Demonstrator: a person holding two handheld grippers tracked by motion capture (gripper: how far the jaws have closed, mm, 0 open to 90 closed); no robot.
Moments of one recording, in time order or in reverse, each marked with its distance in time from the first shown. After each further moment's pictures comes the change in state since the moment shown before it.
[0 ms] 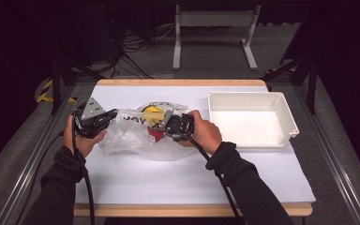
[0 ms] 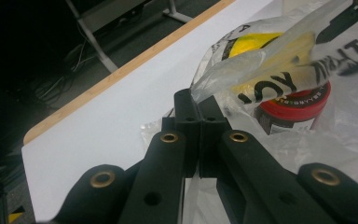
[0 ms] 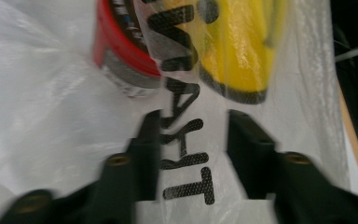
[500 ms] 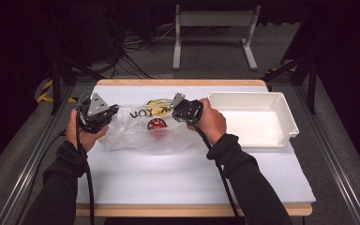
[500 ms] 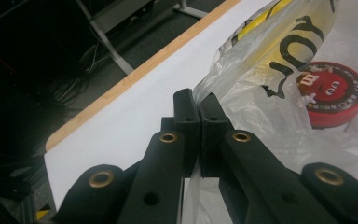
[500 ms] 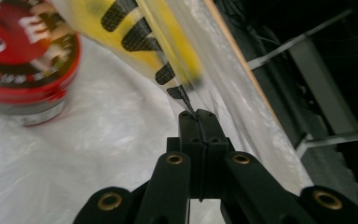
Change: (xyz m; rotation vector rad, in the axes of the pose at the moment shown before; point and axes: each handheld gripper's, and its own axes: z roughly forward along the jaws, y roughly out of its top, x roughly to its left) left arm 0.007 0.012 0.011 0.031 0.064 0.051; right arm -0.042 -0.005 -0.014 -0.062 -0.220 0.117
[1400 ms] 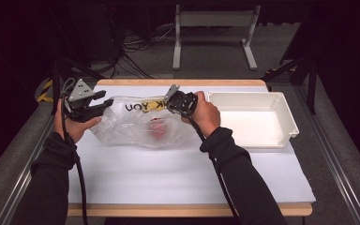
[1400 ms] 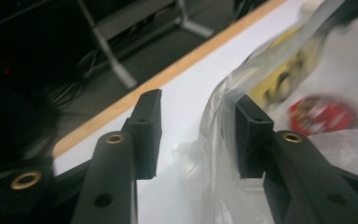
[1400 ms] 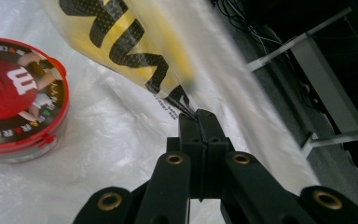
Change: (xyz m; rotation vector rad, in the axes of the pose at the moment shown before) left arm 0.034 0.015 -0.023 -0.082 -0.067 -0.092; right arm -0.009 0.022 0.006 0.003 0.020 0.043
